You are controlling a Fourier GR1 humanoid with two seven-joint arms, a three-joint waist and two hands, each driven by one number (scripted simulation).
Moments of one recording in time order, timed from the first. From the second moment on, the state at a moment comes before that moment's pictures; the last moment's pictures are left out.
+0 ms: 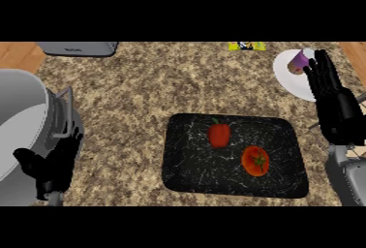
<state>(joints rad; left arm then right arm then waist) 0.04 0.25 -0.03 -1.38 0.30 0.25 0.02 -0.27 -0.37 0.05 -1.58 -0.20 -0.20 0.03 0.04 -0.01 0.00</state>
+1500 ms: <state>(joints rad) -0.20 0.24 -0.24 -1.41 0.05 0.18 0.01 -0.27 -0.50 -0.01 -1.09 -0.19 0.37 -0.64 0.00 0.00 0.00</state>
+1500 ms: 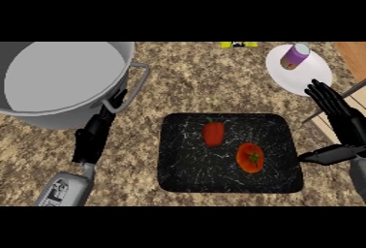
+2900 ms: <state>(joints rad) -0.17 0.21 -0.17 -1.44 0.00 0.11 0.02 0.04 -0.64 0.12 -1.95 0.29 0.36 -0.07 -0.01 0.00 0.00</state>
